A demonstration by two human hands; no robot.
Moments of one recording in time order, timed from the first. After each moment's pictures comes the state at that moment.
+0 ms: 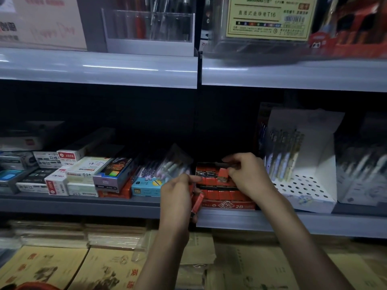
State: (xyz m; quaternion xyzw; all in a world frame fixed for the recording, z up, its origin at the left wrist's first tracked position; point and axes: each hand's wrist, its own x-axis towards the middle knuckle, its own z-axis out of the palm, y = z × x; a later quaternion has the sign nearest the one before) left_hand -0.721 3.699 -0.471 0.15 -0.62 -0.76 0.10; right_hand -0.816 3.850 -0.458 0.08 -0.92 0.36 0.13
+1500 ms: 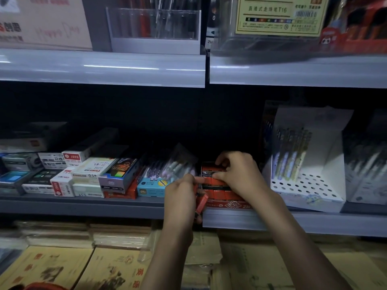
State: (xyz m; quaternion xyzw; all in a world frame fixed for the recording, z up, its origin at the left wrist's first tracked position) left_hand -0.725 3.691 -0.472 0.16 -0.62 -0.76 0.08; right_hand -0.826 3.825 -0.462 0.12 -0.94 0.27 0.14
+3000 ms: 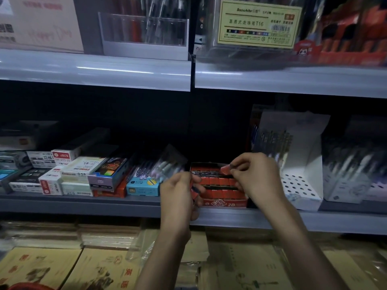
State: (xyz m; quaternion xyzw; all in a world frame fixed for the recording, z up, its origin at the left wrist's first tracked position) left_hand -0.720 3.710 -0.470 0.11 -0.59 -0.79 0.11; right_hand -0.783 3.867 -0.444 0.03 -0.90 0.39 0.20
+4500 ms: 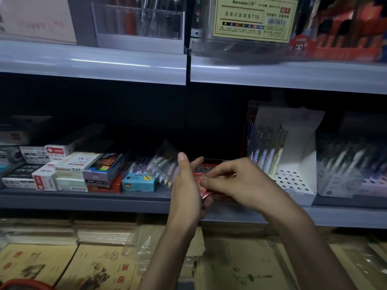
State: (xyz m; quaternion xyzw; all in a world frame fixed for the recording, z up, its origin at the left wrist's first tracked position) left_hand -0.711 3.732 -0.458 0.08 -0.58 -0.81 0.07; right_hand -0.736 3.855 -0.422 0.13 -0.87 0.47 -0.02
